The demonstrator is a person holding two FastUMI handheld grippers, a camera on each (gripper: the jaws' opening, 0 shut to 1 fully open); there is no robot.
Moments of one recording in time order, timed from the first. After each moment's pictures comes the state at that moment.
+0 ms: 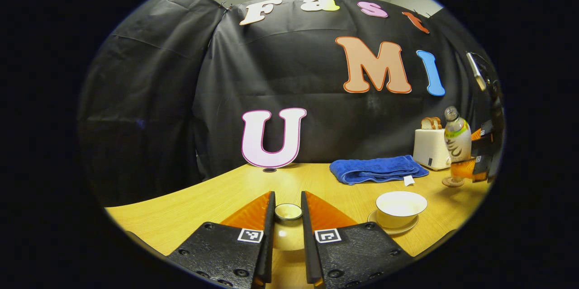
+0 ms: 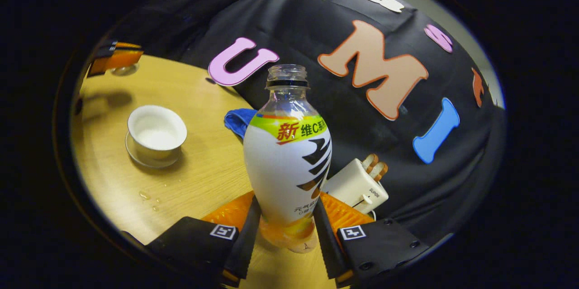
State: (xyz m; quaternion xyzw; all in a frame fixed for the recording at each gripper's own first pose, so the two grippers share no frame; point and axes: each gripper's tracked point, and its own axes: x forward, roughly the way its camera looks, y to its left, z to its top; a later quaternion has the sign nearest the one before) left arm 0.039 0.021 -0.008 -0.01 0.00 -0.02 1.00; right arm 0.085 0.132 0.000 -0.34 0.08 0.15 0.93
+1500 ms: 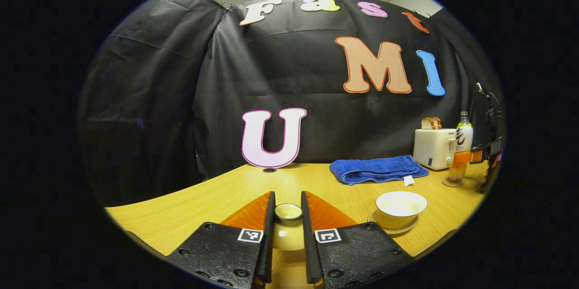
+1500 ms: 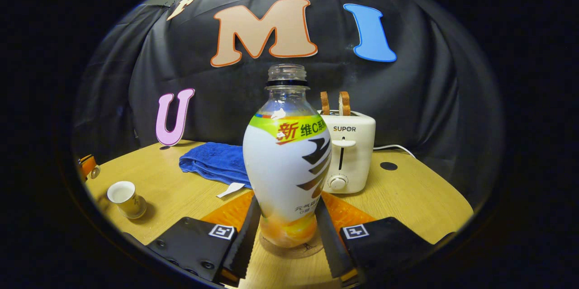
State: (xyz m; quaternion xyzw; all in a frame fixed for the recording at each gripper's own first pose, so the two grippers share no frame) left arm 0.039 0.022 -0.008 -0.01 0.00 -0.02 1.00; right arm 0.150 0.040 -0.036 -0.02 0.13 0.09 0.99
